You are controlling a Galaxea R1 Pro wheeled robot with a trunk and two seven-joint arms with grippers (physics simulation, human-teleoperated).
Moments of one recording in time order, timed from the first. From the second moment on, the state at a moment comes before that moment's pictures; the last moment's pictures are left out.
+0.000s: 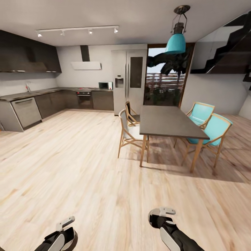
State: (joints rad) left arm -0.33 0.16 -0.24 -0.66 0.77 0.30 0.38; right arm -0.46 -0.03 0.56 -0.57 -0.70 0.16 -0.35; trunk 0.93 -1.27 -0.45
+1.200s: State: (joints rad) left arm -0.33 0.16 -0.24 -0.66 0.77 0.30 0.38; right arm -0.46 -0.03 0.57 -0.57 -0.70 0.16 -0.35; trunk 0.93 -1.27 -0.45
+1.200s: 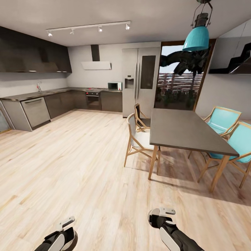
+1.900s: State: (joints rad) left arm -0.33 0.16 -0.24 -0.66 0.77 0.30 0.38; right arm -0.46 -0.03 0.57 -0.57 -0.70 0.16 -0.35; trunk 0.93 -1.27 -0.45
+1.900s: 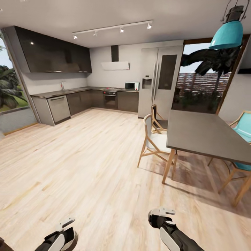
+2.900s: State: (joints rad) left arm -0.33 0.16 -0.24 -0.66 0.77 0.30 0.38; right arm -0.46 -0.03 0.57 -0.57 -0.70 0.16 -0.35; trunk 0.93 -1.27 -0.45
